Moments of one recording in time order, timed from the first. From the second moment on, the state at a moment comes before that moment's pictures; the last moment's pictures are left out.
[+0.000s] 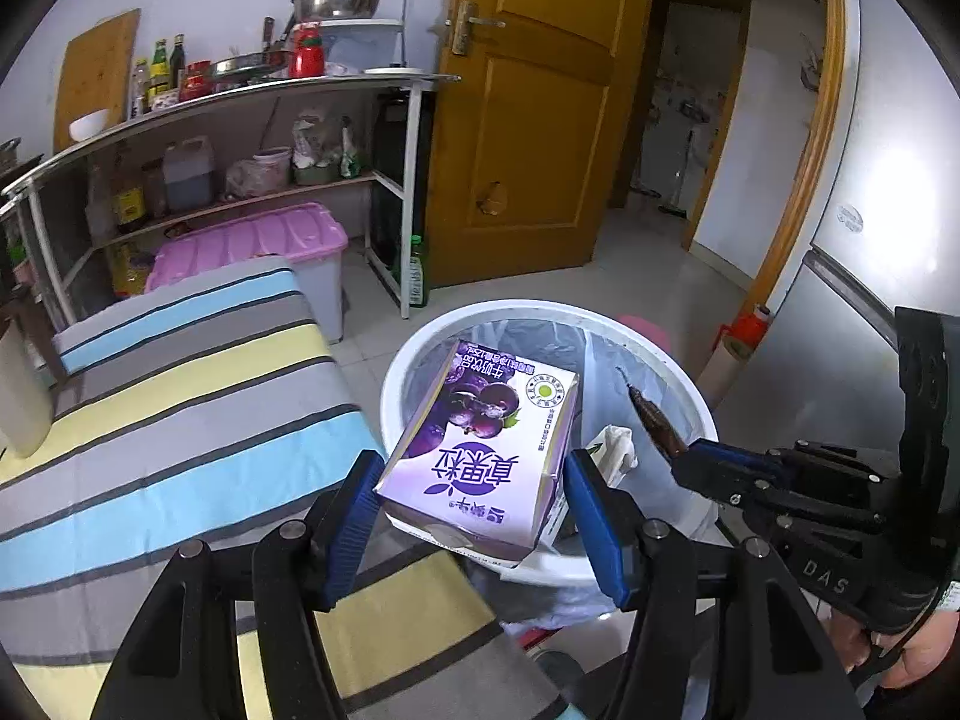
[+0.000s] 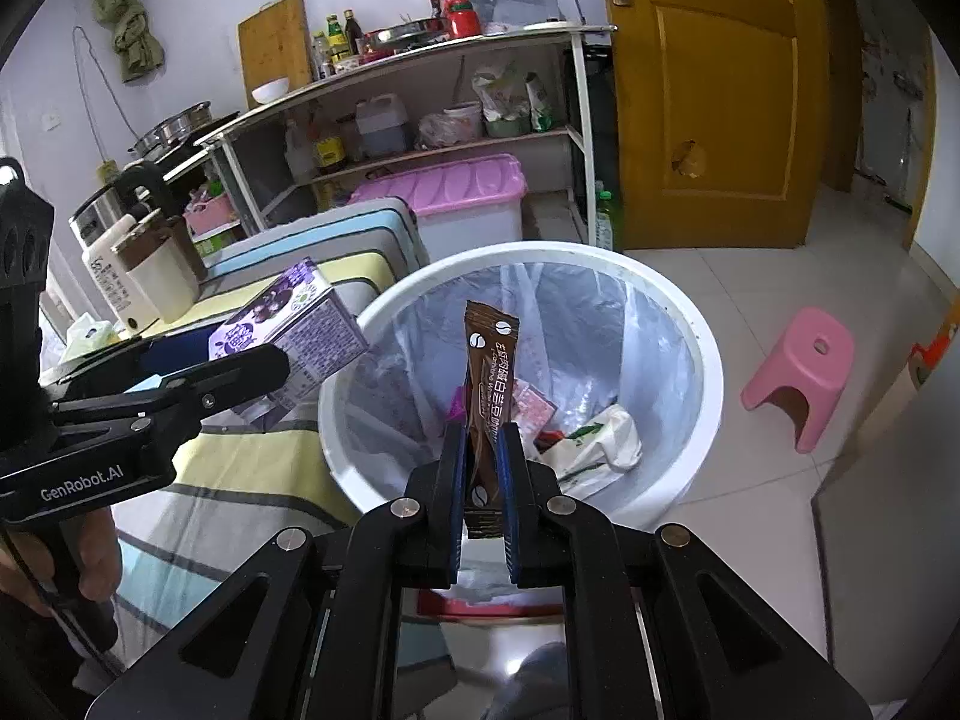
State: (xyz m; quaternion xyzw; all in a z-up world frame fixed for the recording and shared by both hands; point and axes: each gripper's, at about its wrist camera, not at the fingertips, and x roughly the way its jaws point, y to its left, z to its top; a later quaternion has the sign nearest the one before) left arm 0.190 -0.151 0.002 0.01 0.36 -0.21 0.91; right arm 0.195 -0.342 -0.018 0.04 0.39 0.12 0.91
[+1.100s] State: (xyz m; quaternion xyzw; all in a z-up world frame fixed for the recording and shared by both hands) left arm 0.200 -0.155 -0.008 -0.01 0.37 -0.22 0.90; right arm 0.196 -0.352 -0.018 0.05 0.39 0.10 0.91
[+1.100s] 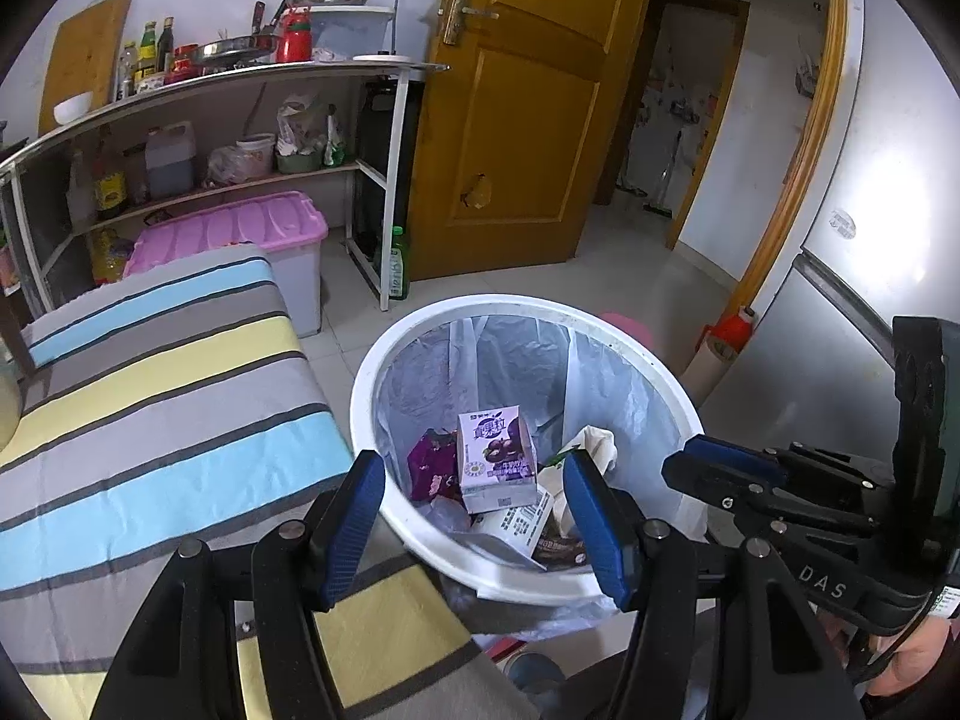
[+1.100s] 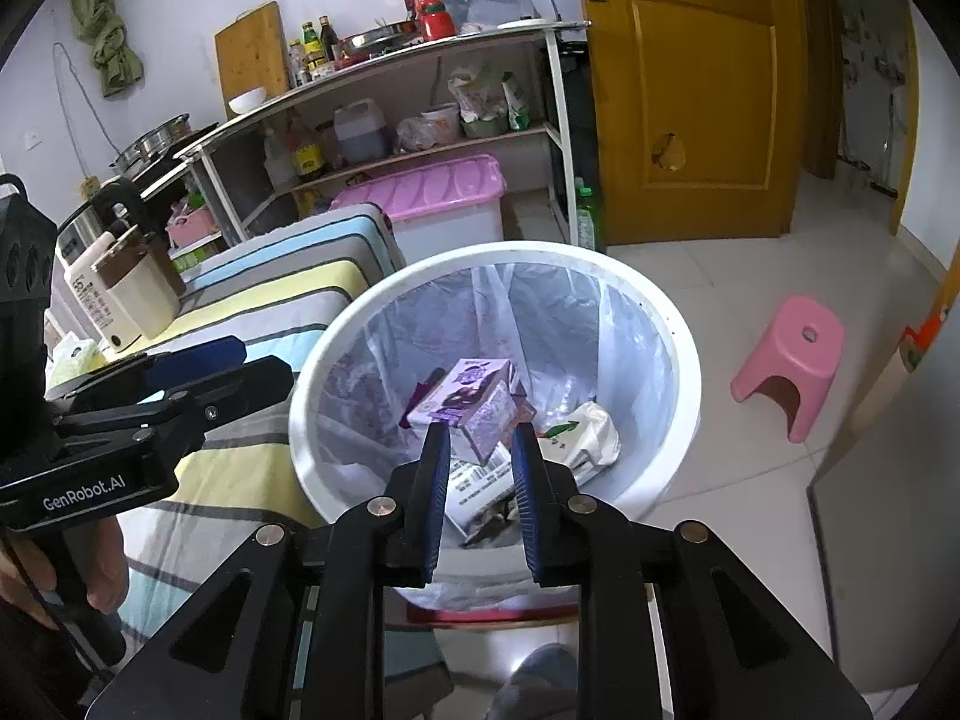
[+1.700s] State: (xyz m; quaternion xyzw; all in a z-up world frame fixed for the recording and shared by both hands) left arm 0.145 -0.124 0.010 -0.02 0.35 -0.20 0.91; right arm 0.148 -0.322 0.010 0.03 0.36 0.12 0.93
